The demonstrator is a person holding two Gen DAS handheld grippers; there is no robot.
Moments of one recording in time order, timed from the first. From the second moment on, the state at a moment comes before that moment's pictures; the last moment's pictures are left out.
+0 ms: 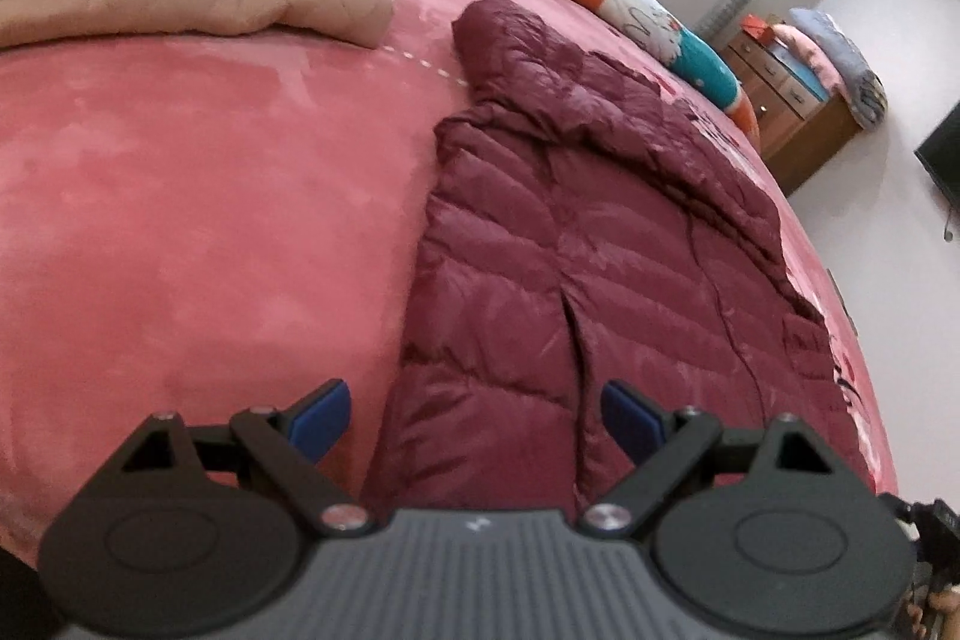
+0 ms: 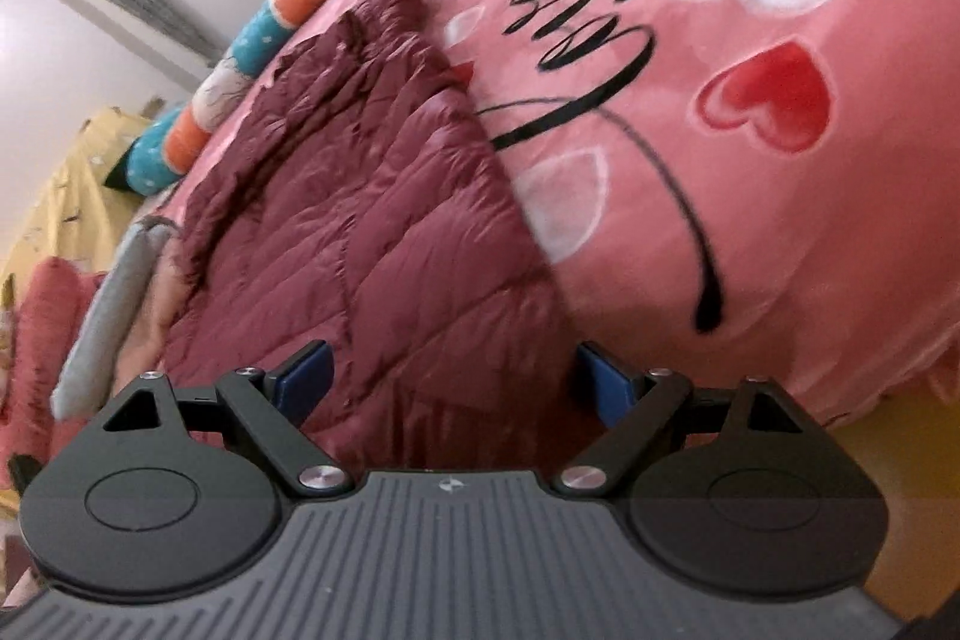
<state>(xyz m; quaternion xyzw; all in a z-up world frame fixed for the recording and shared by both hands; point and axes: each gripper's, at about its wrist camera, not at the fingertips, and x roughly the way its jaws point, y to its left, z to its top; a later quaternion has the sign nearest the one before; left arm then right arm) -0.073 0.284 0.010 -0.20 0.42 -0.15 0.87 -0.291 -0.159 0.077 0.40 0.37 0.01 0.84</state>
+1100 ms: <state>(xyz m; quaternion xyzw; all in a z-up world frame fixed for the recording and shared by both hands) -0.083 0.237 -0.007 -0.15 0.46 -0.32 0.82 -0.262 -0.133 0.082 0.32 0.42 0.12 0.84</state>
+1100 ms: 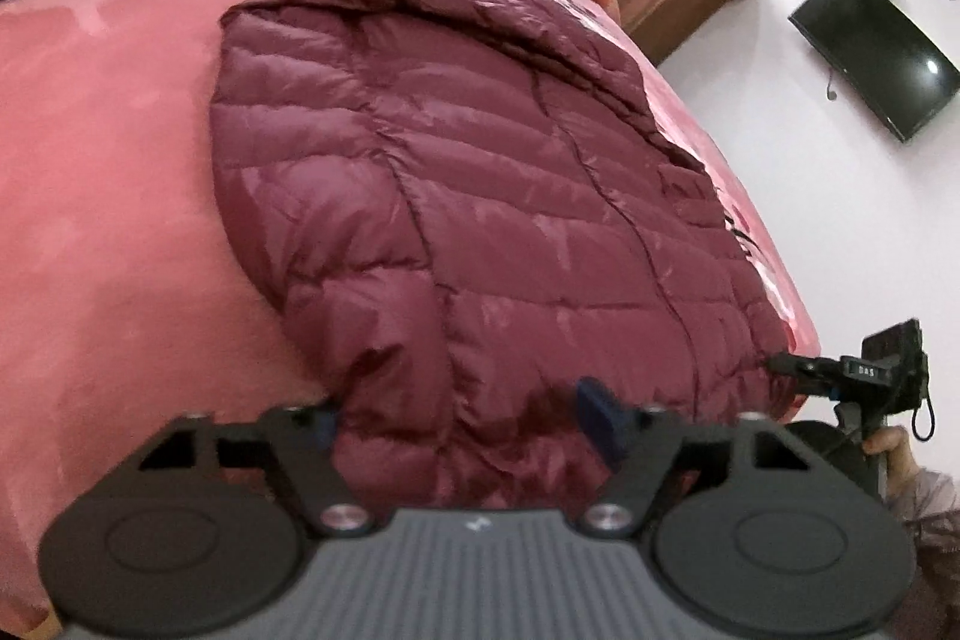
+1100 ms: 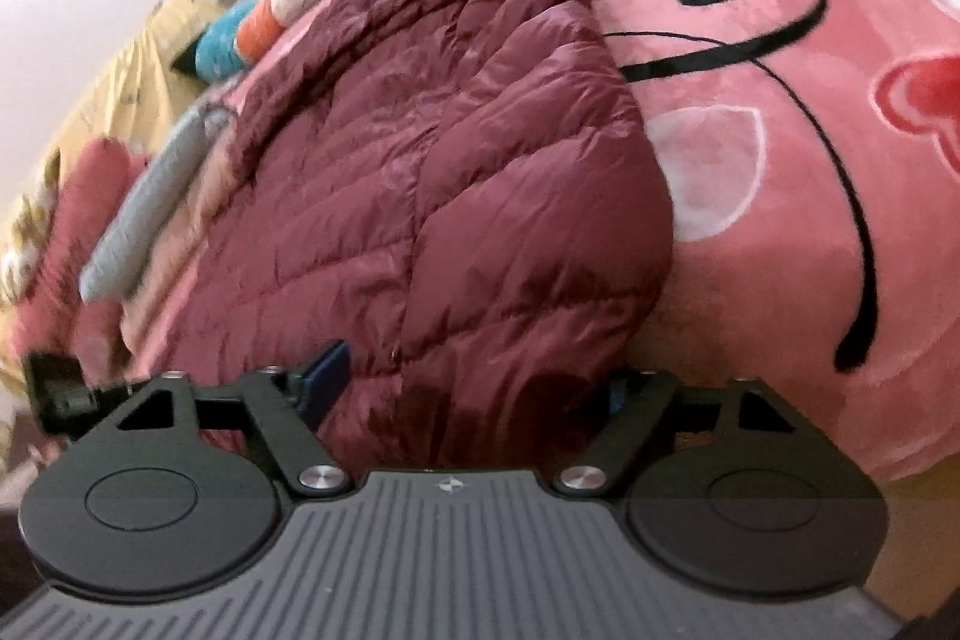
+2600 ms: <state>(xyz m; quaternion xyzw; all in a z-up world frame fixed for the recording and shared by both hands) 0.203 0.241 0.064 -0.42 0.33 -0.21 0.82 0.005 -0.187 0.152 0.44 0.10 0.15 0.88</state>
